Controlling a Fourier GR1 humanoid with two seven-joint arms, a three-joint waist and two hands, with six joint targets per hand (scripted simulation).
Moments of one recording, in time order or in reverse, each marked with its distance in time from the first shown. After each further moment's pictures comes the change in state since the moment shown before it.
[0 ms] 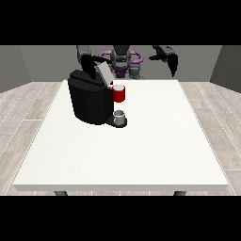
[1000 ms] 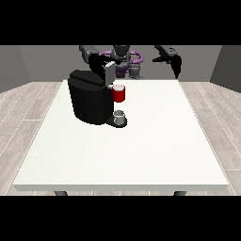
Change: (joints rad) left arm -0.071 0.045 0.010 0.060 0.026 0.007 -0.026; right arm -0.134 0.029 0.017 0.038 0.051 -0.064 0.060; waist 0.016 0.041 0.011
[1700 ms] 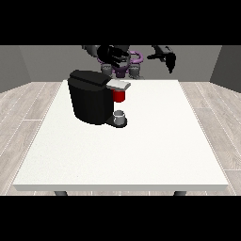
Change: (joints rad) left arm 0.036 -0.061 -0.059 -0.023 -0.023 0.025 -0.066; right arm 0.003 0.065 0.094 -0.047 0.029 0.033 -0.035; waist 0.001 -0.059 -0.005
